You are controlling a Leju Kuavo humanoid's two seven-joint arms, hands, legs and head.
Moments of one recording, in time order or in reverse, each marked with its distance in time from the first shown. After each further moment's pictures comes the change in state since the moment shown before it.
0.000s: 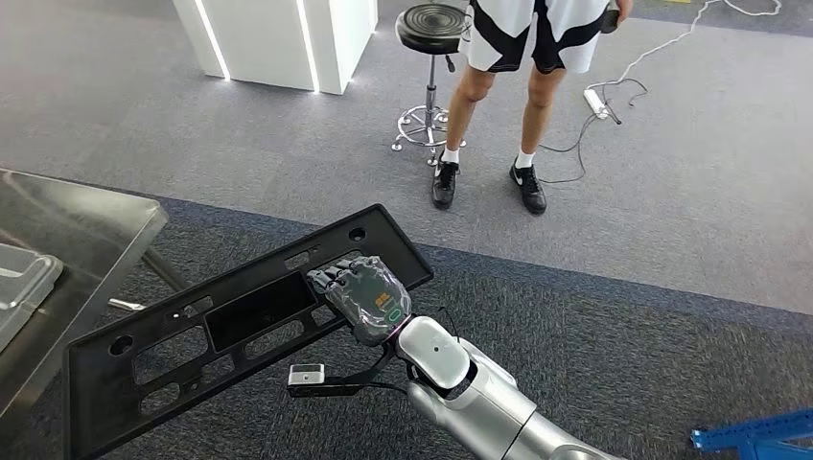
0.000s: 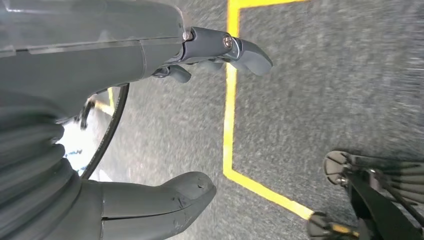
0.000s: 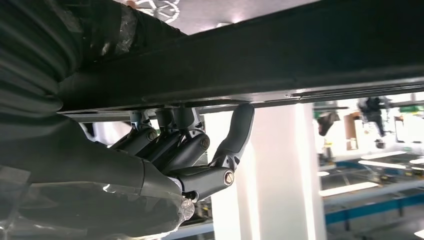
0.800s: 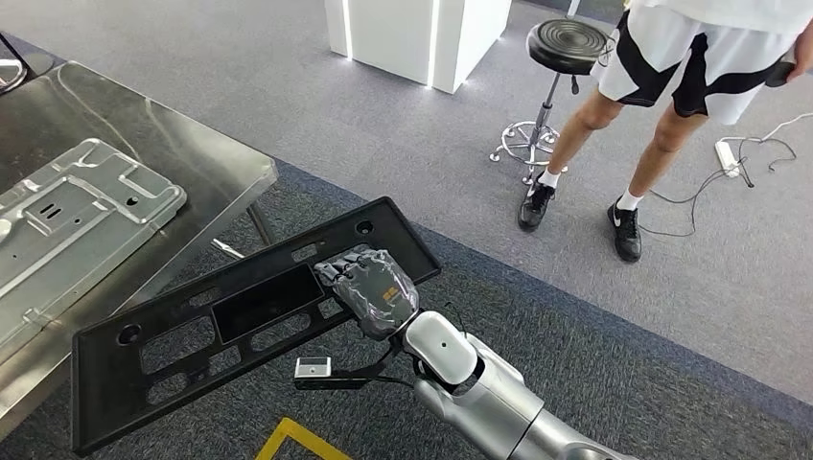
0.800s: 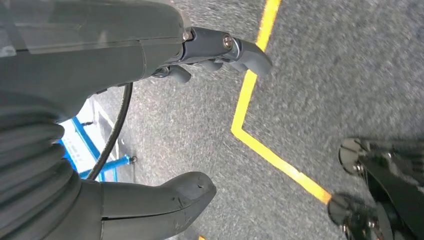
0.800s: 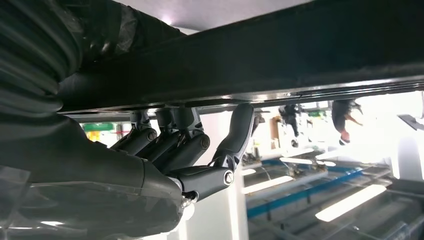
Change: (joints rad) left arm 0.001 -0.004 0.010 0.000 -0.023 0.003 0.026; right arm -0.006 -0.030 0.000 -0.041 -0.007 0.007 0.009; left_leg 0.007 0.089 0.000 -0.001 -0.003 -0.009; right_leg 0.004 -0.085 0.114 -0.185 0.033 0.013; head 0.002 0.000
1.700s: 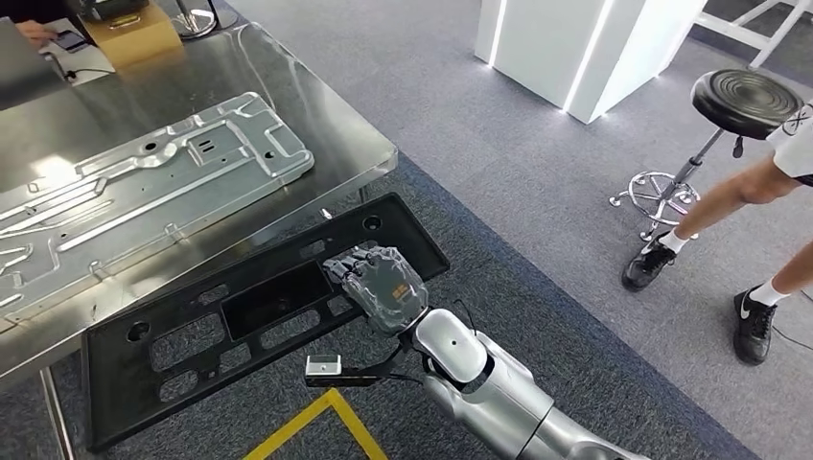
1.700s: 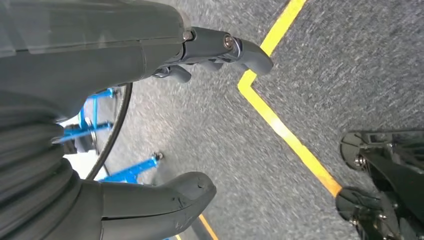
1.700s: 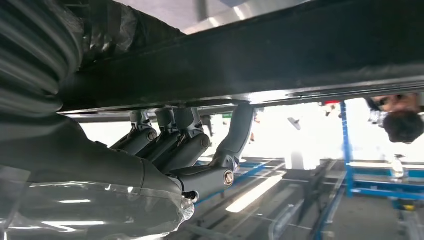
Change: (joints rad) left arm -0.004 -0.004 0.004 0.000 -0.045 -0.001 -0.005; right arm -0.003 -0.036 -0.002 -0.029 -0.005 -0.006 0.004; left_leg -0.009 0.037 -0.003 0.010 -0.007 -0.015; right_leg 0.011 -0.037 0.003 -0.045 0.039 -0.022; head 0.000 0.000
